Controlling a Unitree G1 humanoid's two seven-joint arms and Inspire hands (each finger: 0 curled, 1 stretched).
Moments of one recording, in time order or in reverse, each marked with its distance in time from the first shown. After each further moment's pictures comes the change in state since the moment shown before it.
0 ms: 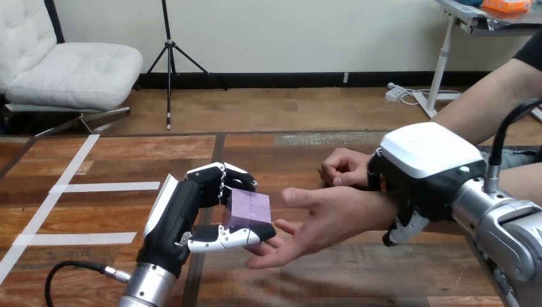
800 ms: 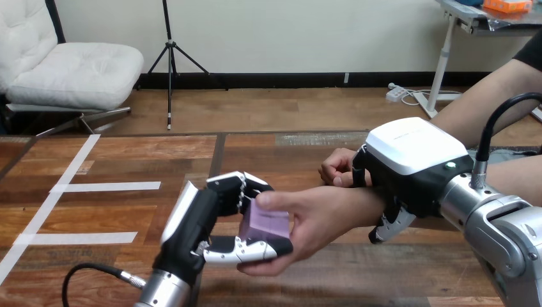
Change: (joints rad) left arm 0.033 -0.030 -0.040 -0.032 0.008 0.002 -0.044; right arm -0.030 0.023 0.025 0.004 0.011 -0.013 -0.008
